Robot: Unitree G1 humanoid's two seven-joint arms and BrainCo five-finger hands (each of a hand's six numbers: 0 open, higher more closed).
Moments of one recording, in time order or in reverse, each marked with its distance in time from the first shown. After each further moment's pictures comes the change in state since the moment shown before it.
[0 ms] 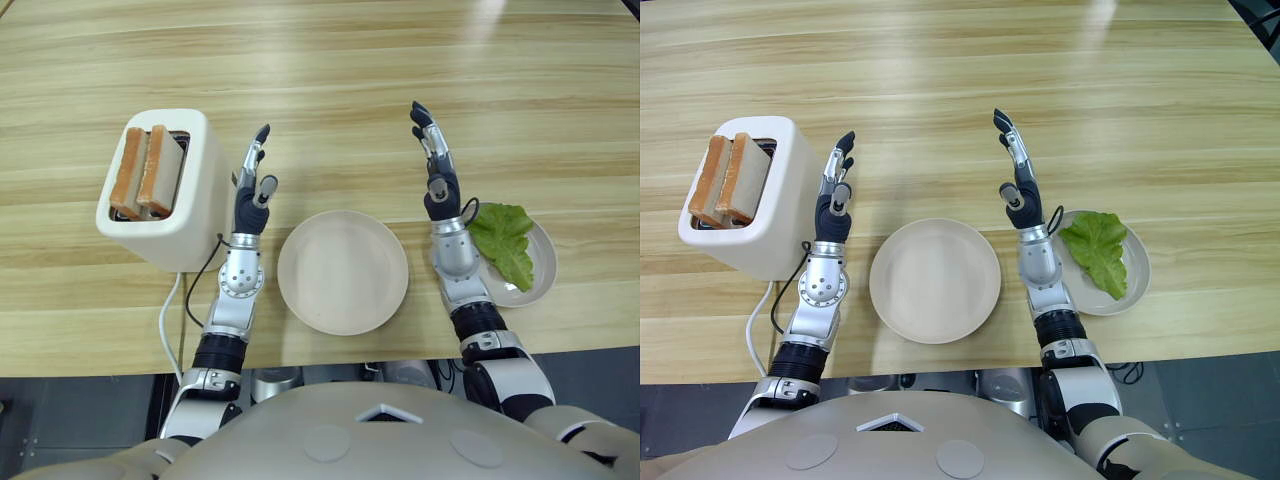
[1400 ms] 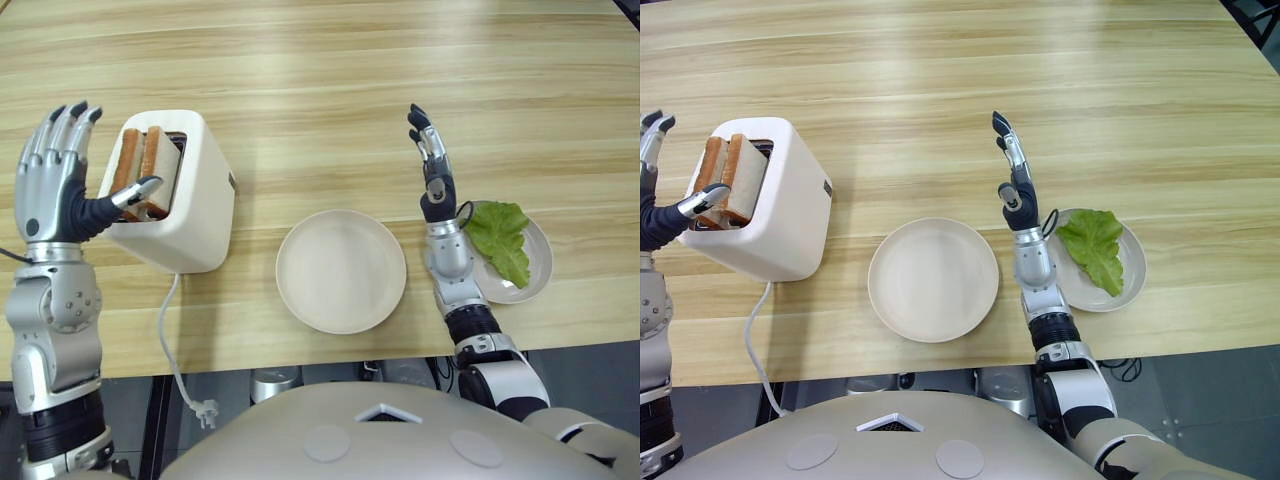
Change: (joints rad) left arm 0.336 0.432 0.510 -0.566 0.443 0.430 -0.161; right arm 0.018 0.032 0.010 -0.023 0.021 0.023 -0.004
